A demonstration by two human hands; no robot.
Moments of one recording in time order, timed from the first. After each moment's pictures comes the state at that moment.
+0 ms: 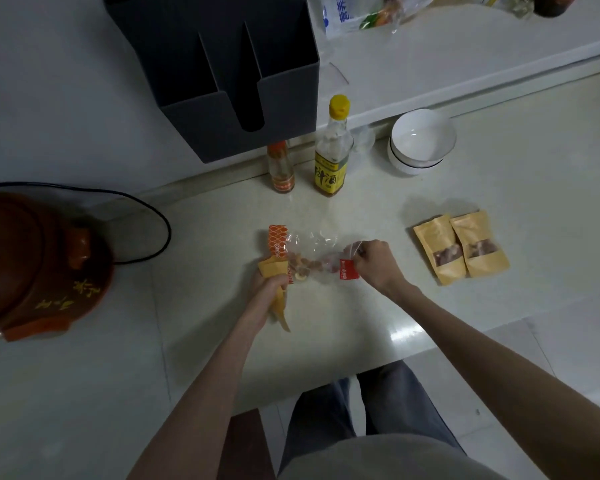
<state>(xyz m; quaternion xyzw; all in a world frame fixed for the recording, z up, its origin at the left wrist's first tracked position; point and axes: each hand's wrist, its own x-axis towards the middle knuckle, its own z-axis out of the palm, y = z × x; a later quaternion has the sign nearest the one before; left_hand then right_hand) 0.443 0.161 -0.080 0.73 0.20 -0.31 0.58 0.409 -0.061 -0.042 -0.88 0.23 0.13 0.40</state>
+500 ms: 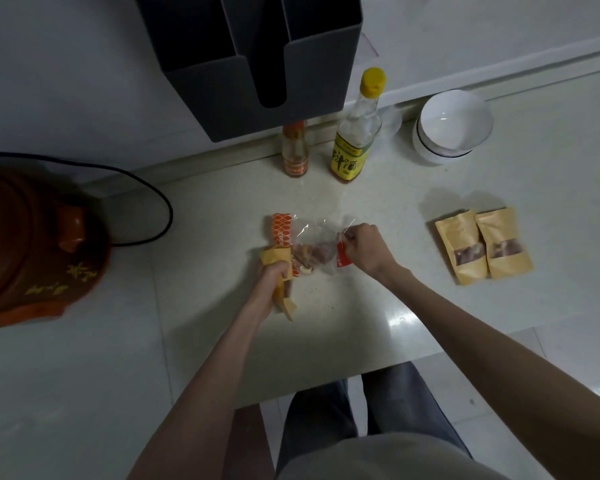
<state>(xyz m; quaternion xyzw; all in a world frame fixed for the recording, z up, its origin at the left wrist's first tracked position) 0.452 0.168 -0.094 0.65 0.26 -0.35 0.62 0.450 -0.034 -0.059 -0.90 0.17 0.16 0.36</state>
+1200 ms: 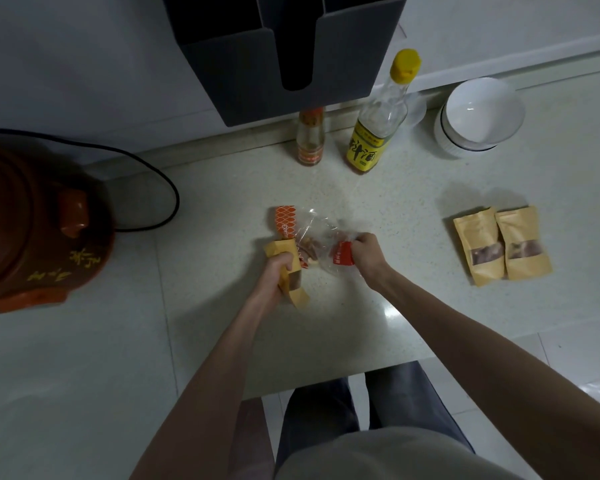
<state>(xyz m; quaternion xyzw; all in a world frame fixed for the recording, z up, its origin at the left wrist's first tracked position) 0.458 0.179 -0.105 0.58 0.31 -0.40 0.64 0.444 -0.005 -0.097 -0.66 0.37 0.18 0.63</state>
